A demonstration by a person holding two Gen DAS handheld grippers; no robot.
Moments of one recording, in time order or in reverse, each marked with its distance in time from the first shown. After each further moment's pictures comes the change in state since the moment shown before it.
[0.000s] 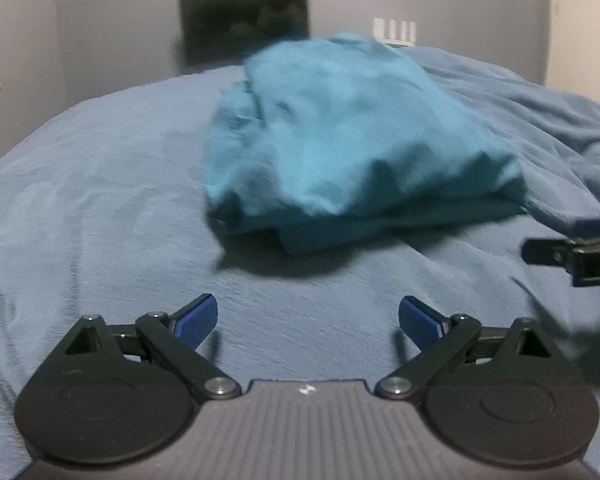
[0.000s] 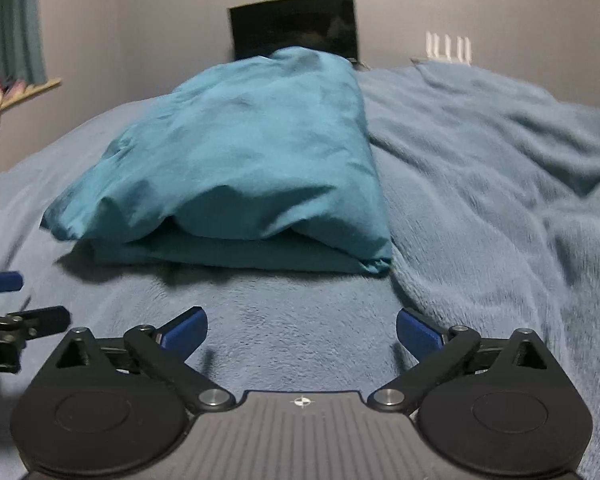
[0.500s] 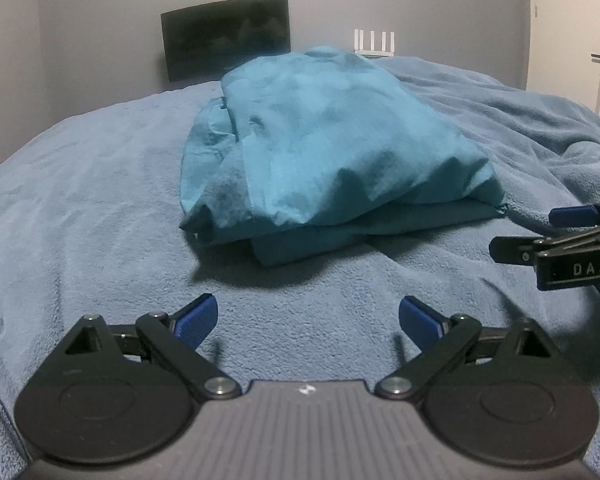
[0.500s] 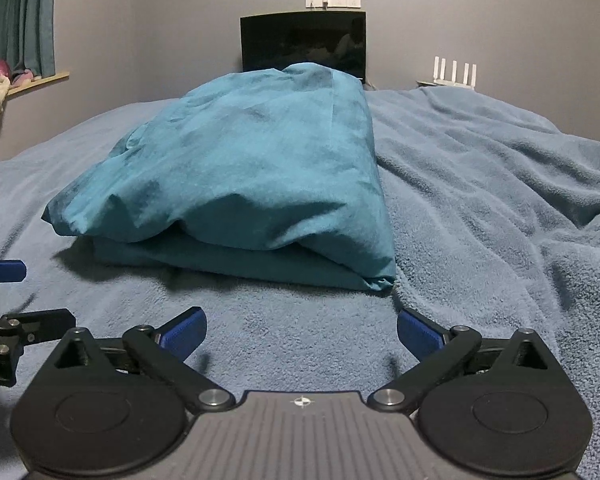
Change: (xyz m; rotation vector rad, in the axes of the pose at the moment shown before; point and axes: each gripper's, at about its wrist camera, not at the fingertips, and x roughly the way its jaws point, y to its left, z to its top) left arm -0.008 -0.009 0.000 0.026 -0.047 -0.027; right arm -0.006 0.005 -0.002 -0.046 -0.039 -0.020
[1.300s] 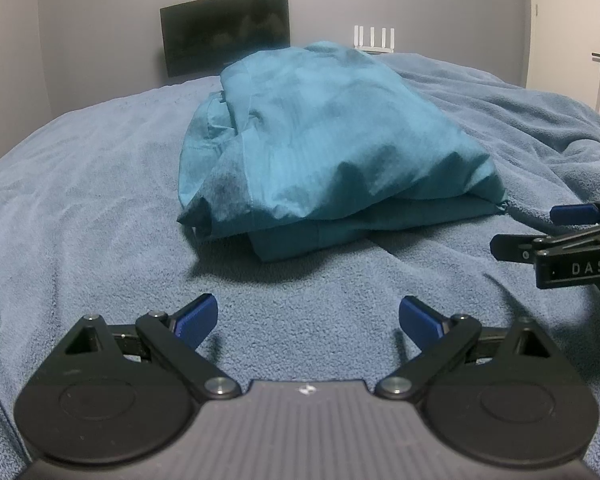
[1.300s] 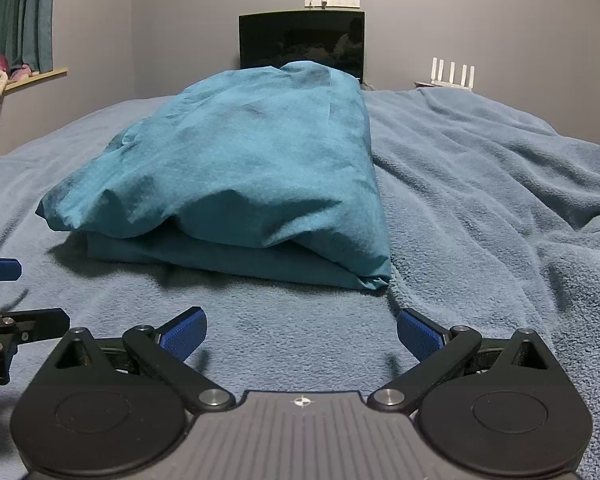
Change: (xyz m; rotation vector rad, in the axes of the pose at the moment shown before) left arm 0.001 0.001 -0.002 -0.004 0.012 -0.006; right arm -0.001 -0.003 -0.002 -0.007 0.005 -0.018
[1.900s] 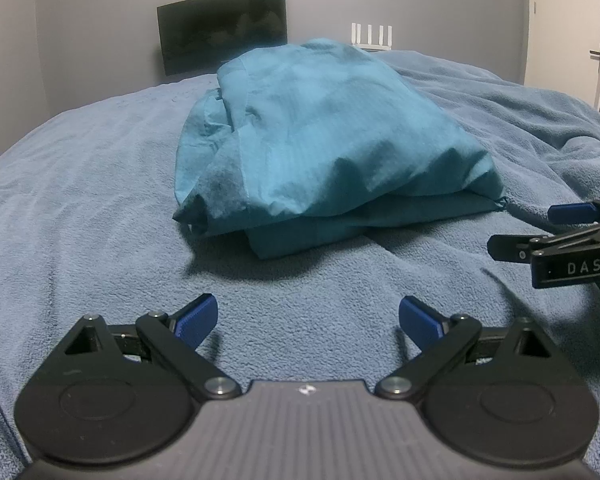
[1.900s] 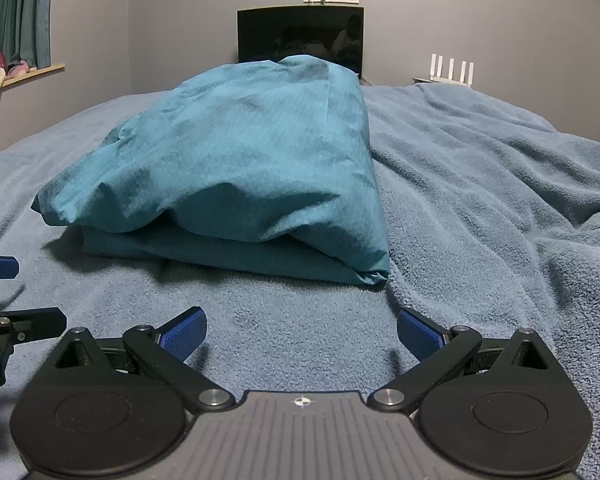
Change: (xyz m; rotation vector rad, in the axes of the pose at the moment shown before) left arm 0.000 -0.001 -0.001 0.003 0.006 -0.004; right arm 0.003 -0.001 -0.002 -0.004 0.013 -0.007
